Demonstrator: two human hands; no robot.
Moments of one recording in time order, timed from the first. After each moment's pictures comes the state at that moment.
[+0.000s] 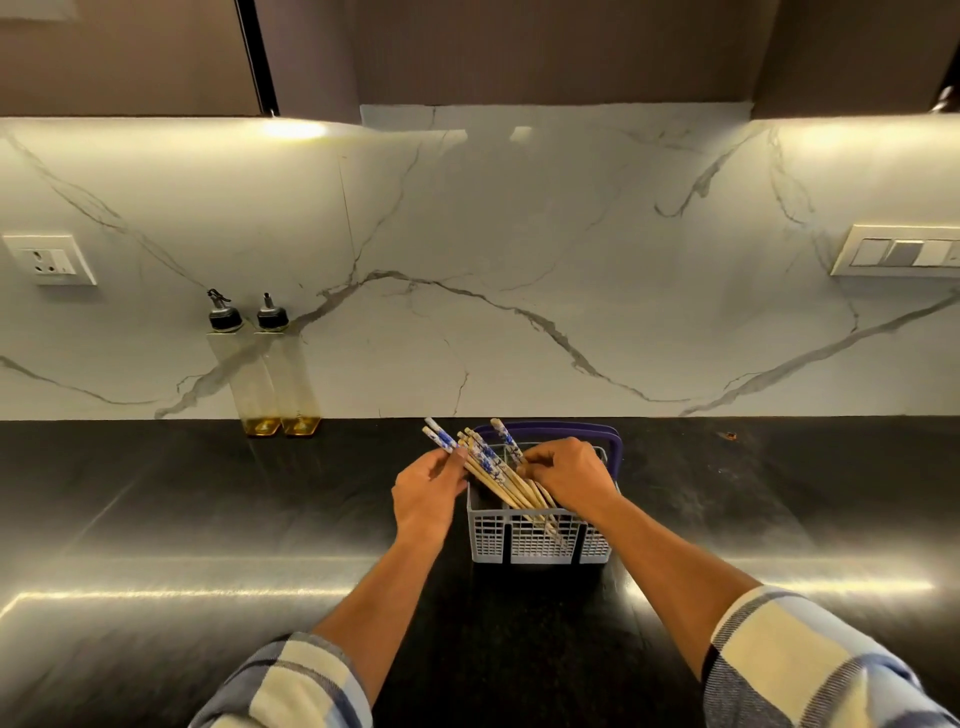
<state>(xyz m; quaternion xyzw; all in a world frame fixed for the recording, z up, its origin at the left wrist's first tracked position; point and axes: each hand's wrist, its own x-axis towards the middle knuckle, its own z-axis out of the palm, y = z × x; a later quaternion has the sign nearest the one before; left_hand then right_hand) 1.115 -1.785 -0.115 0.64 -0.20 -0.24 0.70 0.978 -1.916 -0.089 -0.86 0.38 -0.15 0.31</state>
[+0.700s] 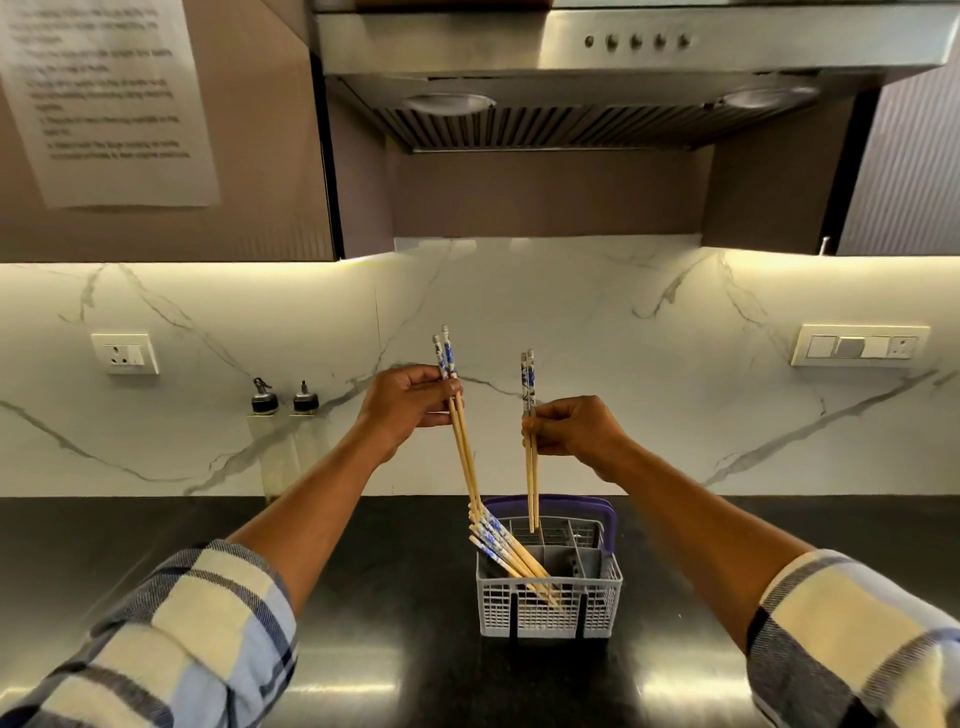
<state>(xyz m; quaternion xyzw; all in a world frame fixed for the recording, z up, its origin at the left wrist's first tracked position) 1.151 -1.744 0.101 0.59 -0.44 -0.20 0.65 0.960 -1.898 0.070 -0.74 0.25 -0.31 0.55</state>
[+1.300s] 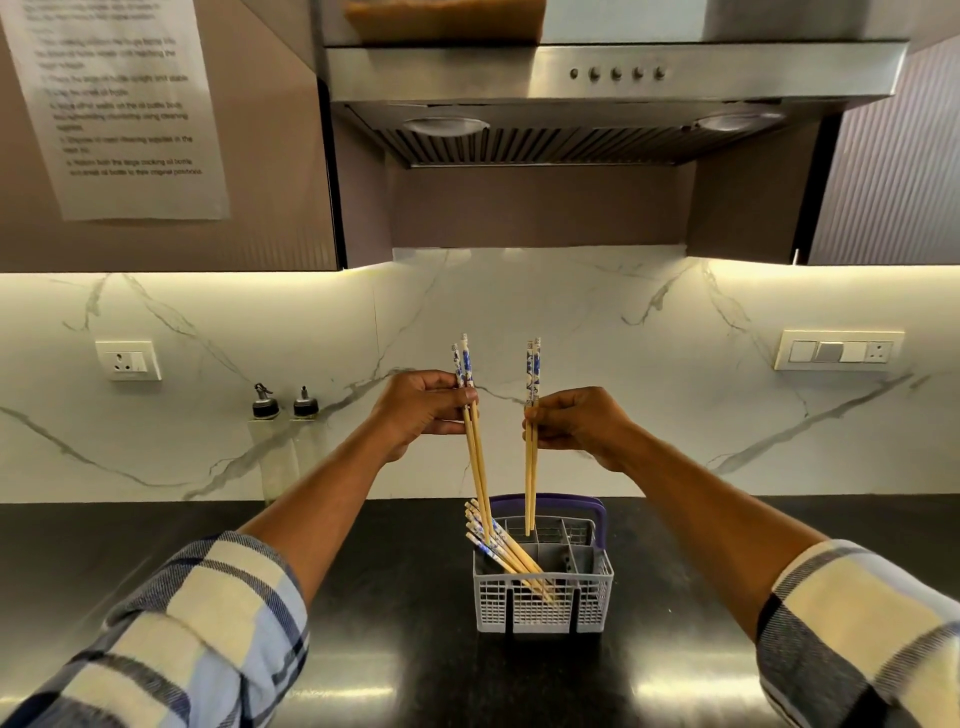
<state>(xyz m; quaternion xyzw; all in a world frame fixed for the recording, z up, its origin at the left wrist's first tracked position) 1.127 -1.734 0.112 0.59 -0.45 -0.26 0.61 0.940 -1.885 0.092 -0.72 0.24 -0.30 0.58</state>
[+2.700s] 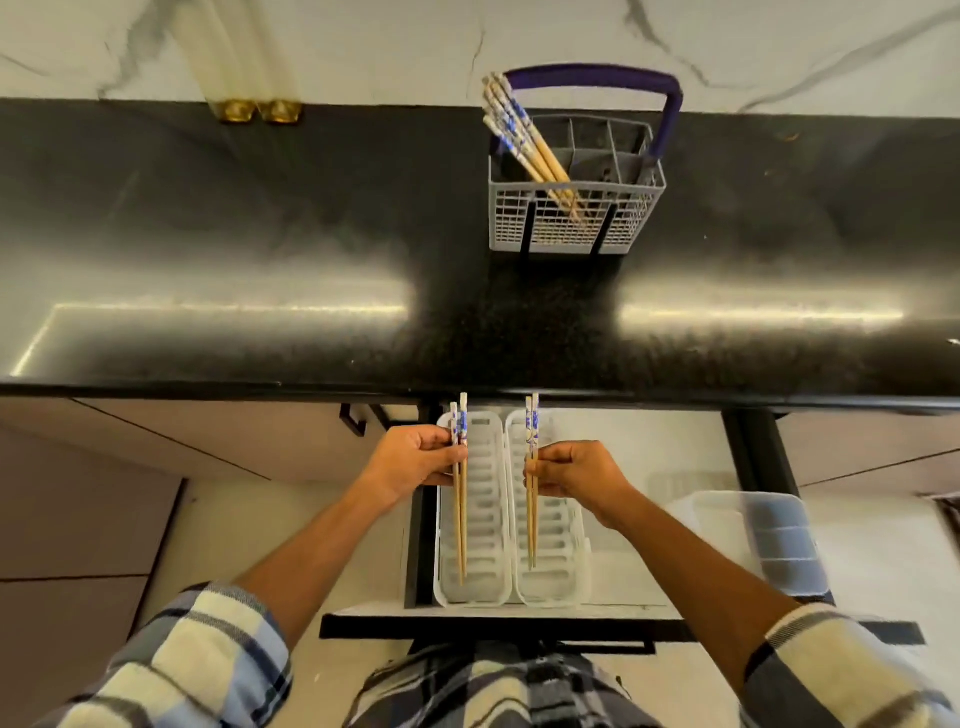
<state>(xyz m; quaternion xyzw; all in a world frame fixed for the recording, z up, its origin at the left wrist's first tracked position) 1.020 -1.536 -0.277 0.69 -0.21 -0.53 0.44 0.816 -1.677 -0.304 -0.55 0.47 -0.03 0.69</state>
